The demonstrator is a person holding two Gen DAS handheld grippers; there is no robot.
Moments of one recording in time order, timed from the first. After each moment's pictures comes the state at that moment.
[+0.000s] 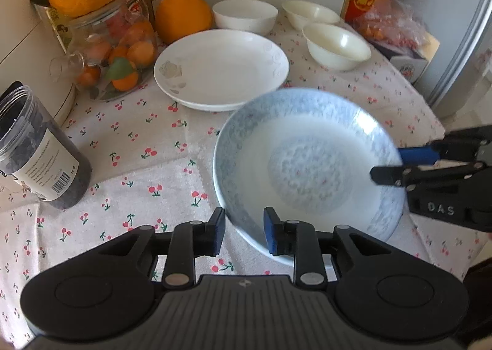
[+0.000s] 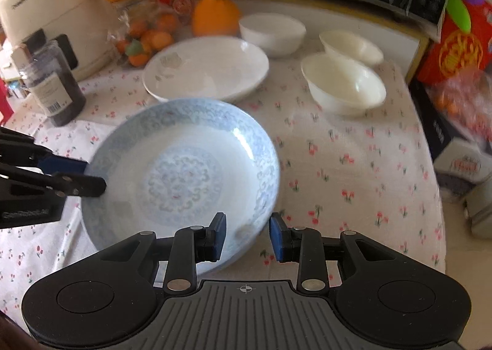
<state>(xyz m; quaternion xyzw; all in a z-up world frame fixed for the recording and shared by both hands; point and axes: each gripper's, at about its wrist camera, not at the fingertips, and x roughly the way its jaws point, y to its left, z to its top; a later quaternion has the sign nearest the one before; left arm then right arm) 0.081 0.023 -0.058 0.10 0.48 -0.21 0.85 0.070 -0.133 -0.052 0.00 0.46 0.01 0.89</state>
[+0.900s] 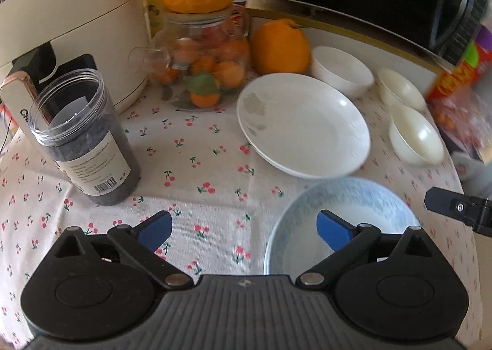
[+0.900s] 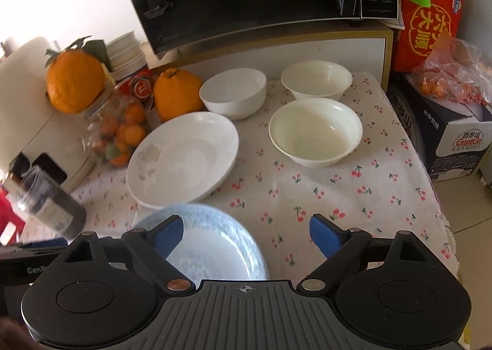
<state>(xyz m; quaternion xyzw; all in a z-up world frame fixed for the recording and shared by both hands) 0.129 0.041 -0.049 -0.04 0.47 -0.05 0.88 0.122 -0.170 -0.012 0.14 0.41 -0.03 0.90</state>
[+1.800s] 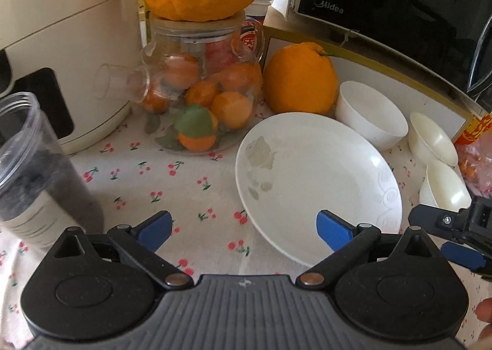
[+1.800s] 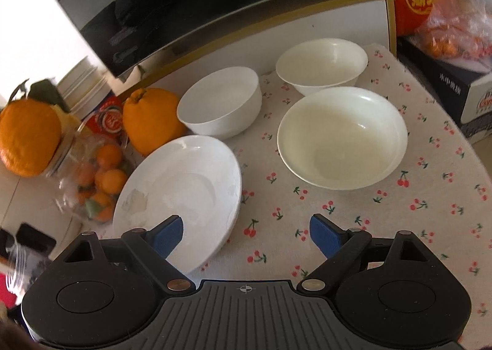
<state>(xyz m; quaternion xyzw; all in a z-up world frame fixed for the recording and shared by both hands) 0.193 0.030 -0.079 -0.07 0.42 -0.02 0.90 0.195 -0.182 -0.054 0.25 0.41 -0.05 0.88</state>
